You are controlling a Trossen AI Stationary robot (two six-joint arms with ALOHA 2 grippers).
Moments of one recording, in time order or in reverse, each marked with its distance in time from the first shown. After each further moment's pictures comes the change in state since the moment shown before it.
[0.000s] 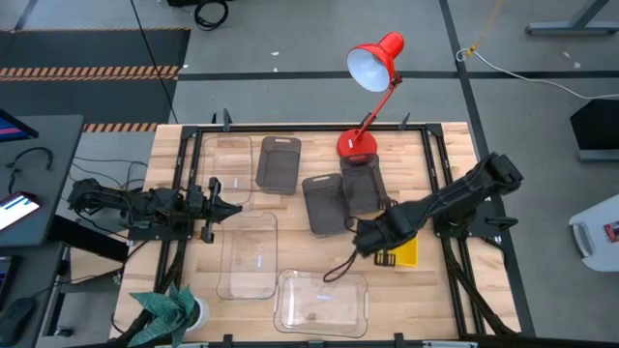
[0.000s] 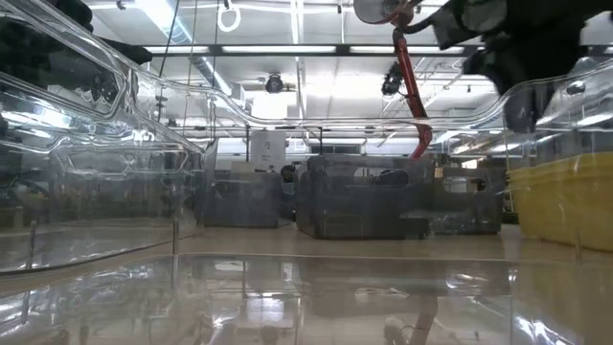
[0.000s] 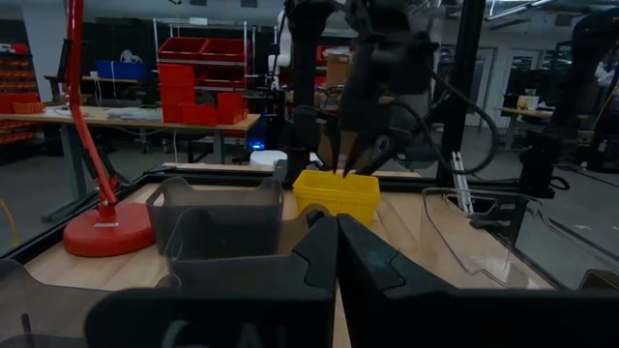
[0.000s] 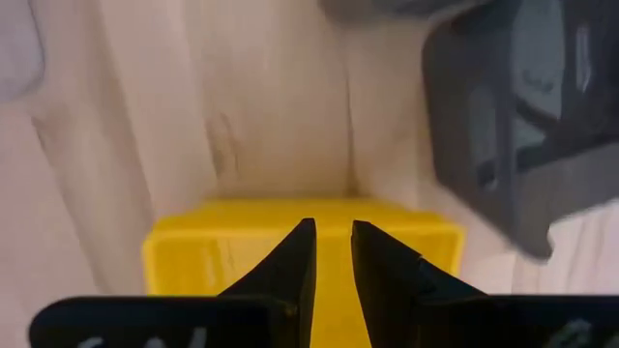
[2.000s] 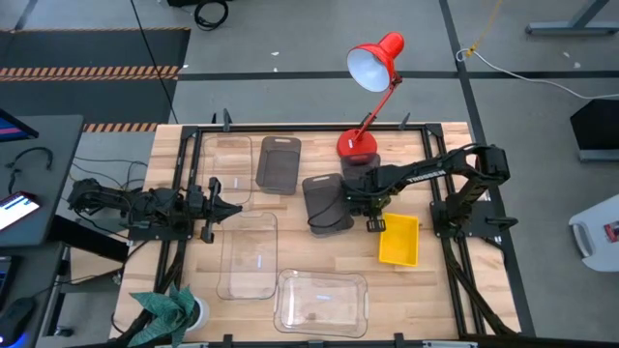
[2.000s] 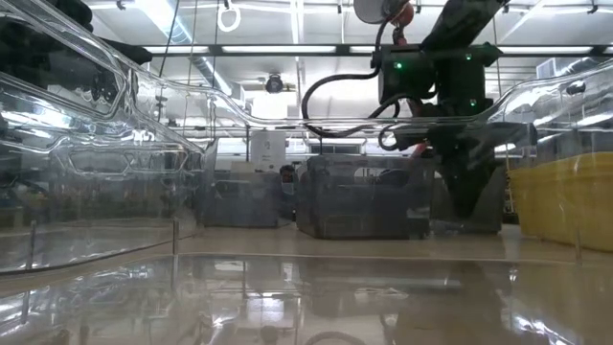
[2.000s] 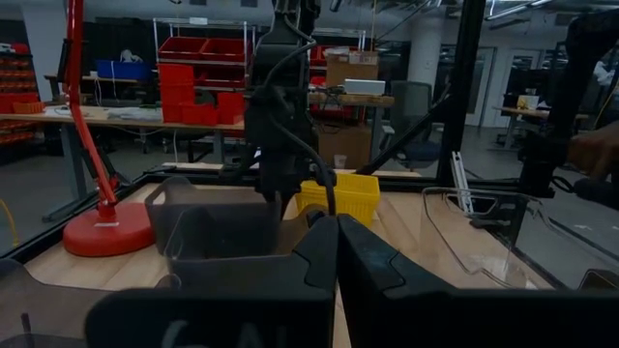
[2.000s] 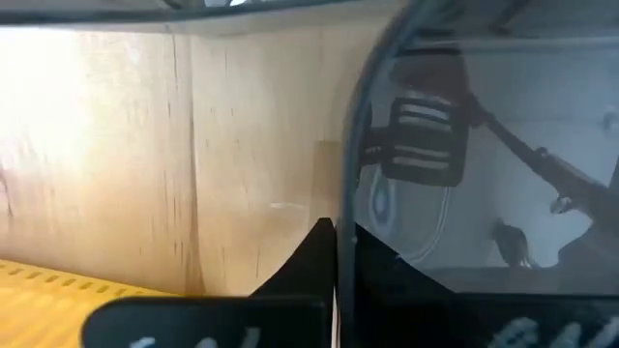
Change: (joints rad) left arm 0.000 0.000 0.000 -0.001 0.000 0.000; right arm -0.490 0.046 -0.272 0.400 -0.174 -0.661
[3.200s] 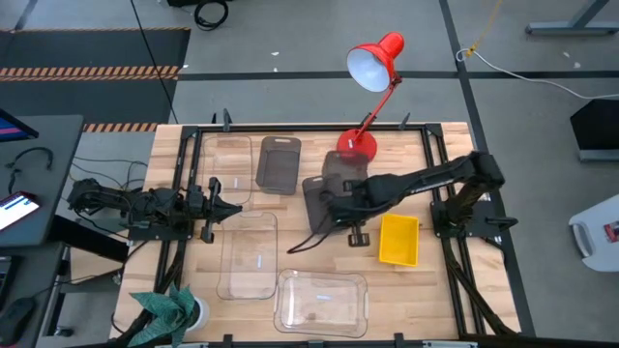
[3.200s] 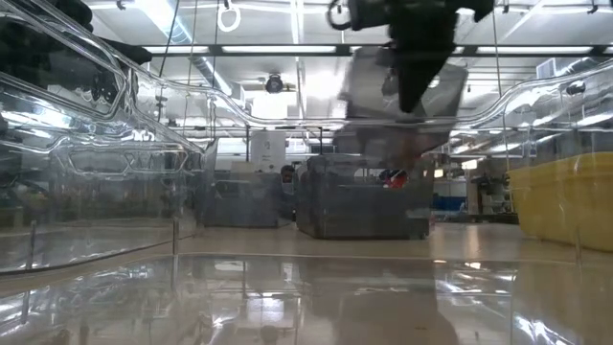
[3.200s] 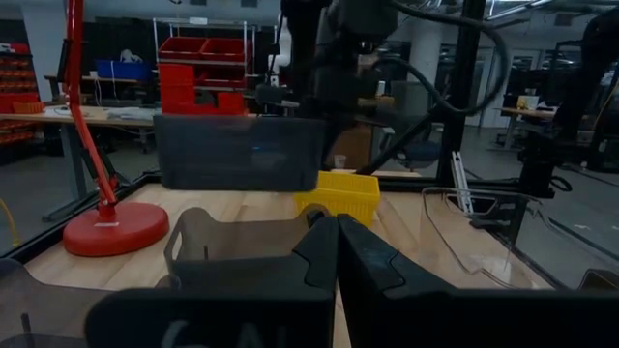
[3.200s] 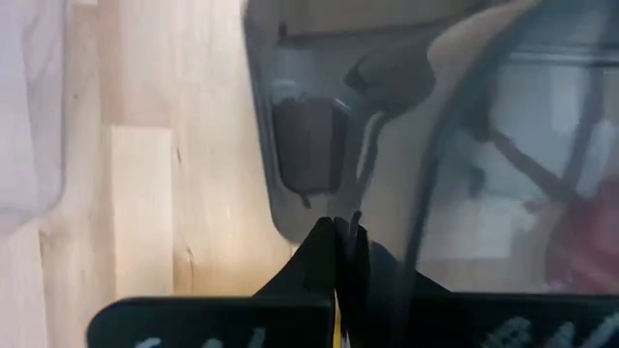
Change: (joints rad) left arm 0.000 0.000 0.000 0.000 0.000 0.000; right arm 0.276 0.086 0.550 -0.335 0.154 0.249
